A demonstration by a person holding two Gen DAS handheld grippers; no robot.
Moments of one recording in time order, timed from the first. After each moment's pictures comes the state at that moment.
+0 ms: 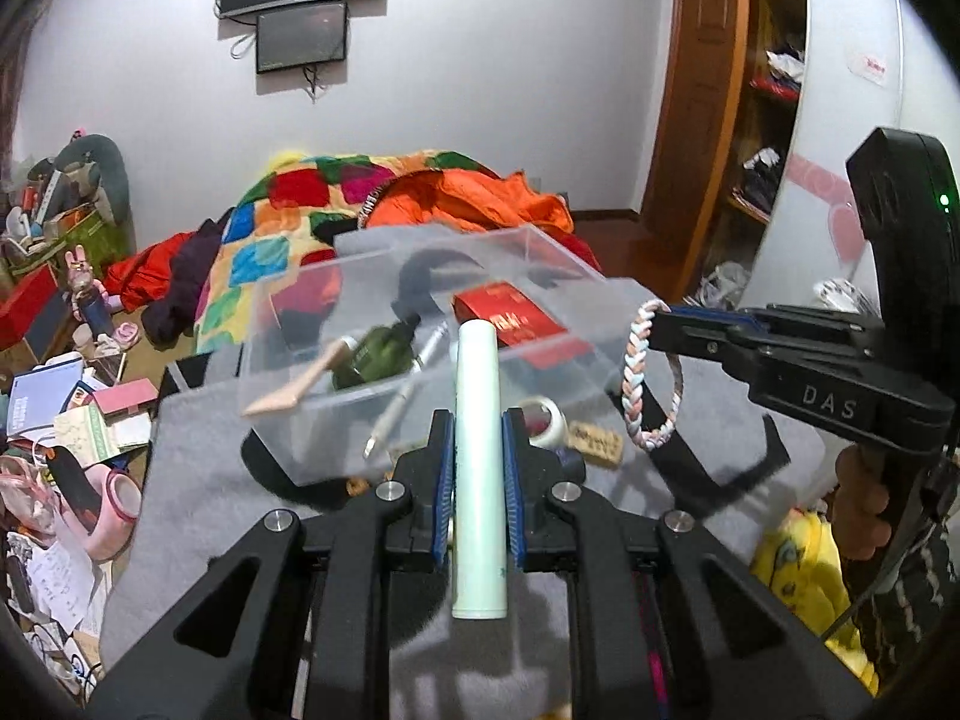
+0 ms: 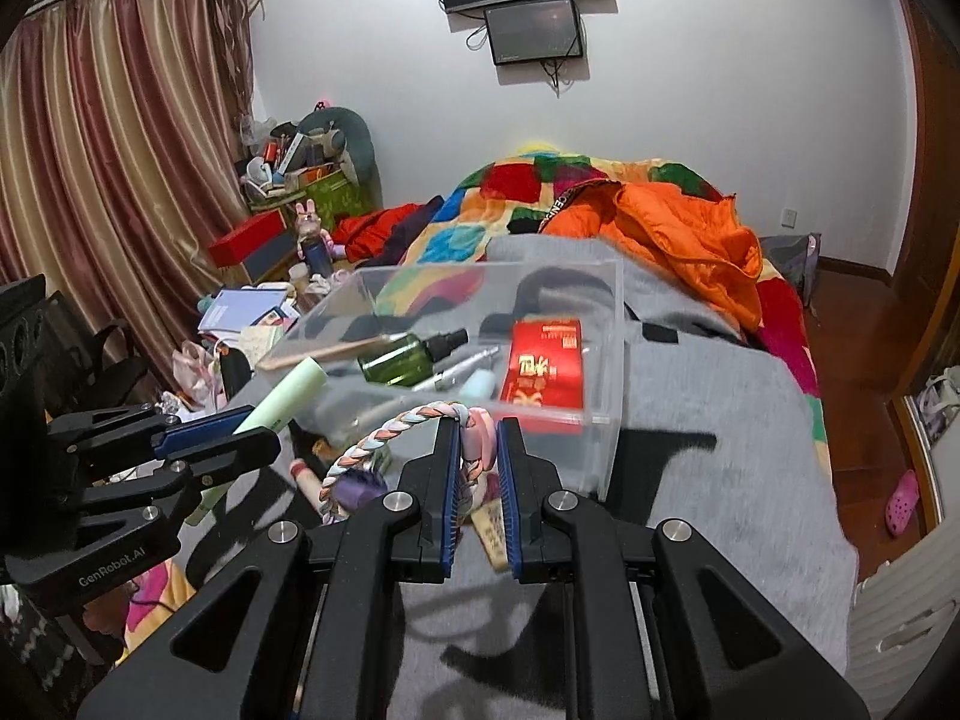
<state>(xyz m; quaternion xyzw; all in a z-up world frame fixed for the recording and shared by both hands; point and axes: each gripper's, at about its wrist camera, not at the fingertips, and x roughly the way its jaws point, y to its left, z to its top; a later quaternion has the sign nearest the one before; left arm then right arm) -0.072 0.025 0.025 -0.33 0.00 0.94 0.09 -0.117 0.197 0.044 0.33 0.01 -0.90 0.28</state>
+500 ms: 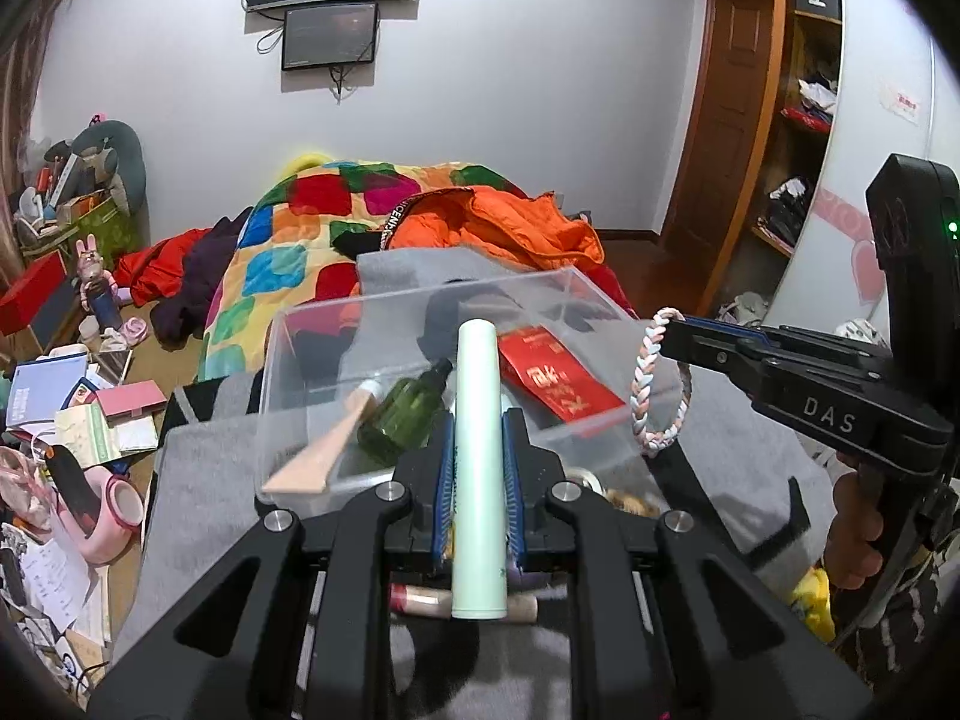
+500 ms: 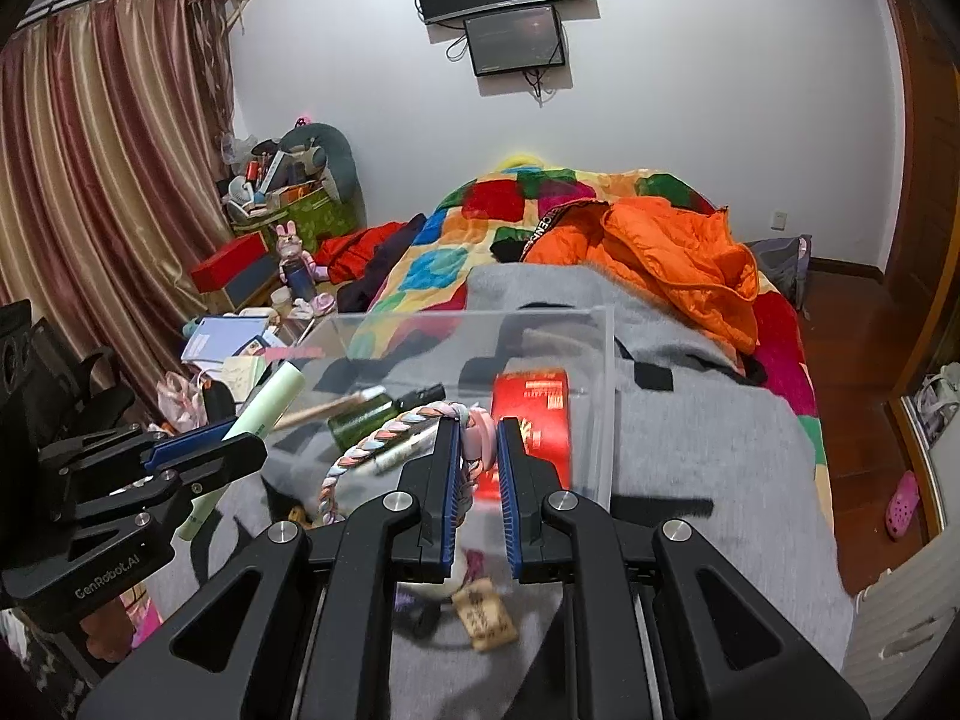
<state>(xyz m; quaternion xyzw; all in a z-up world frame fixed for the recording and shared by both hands) -0.114 0.008 0.037 -0.32 -0.02 0.94 0.07 -0.159 0.187 0.056 0.33 0.00 -0.91 0.27</state>
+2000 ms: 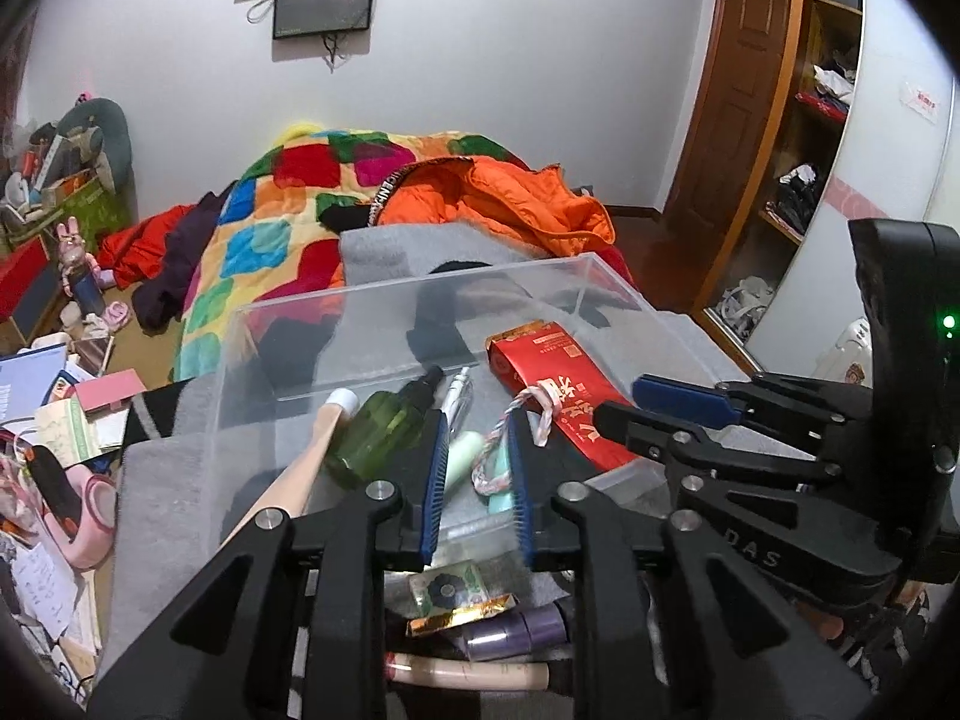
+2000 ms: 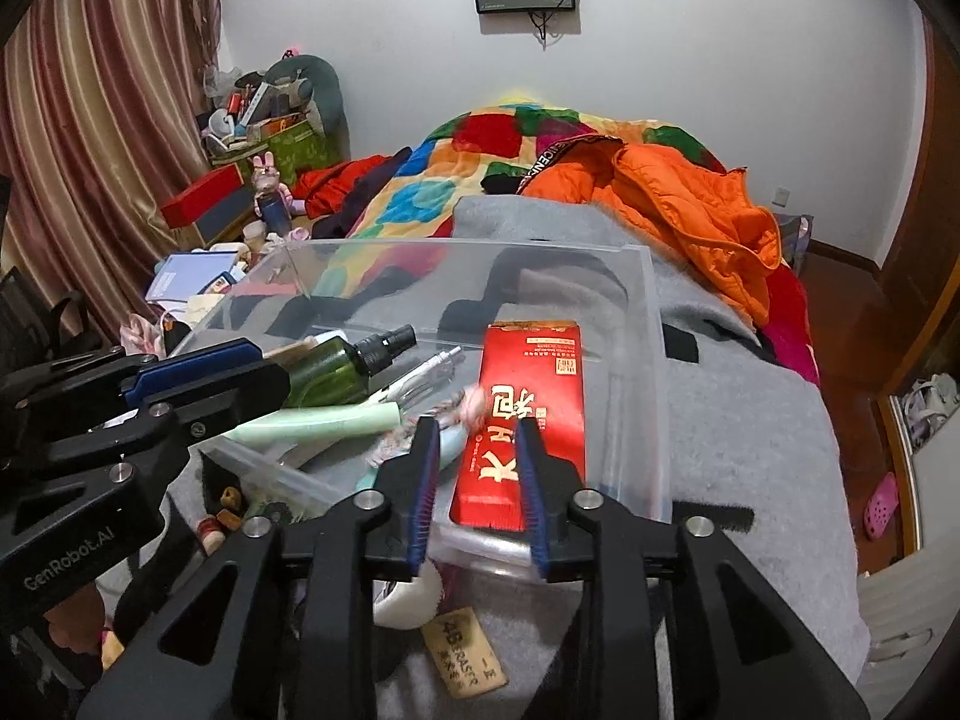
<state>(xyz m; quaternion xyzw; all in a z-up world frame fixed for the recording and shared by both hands) -0.165 0.014 0.017 -0.36 -0.03 0.93 0.08 -0.193 0.155 0.013 0.39 0.05 -0.89 0.25</state>
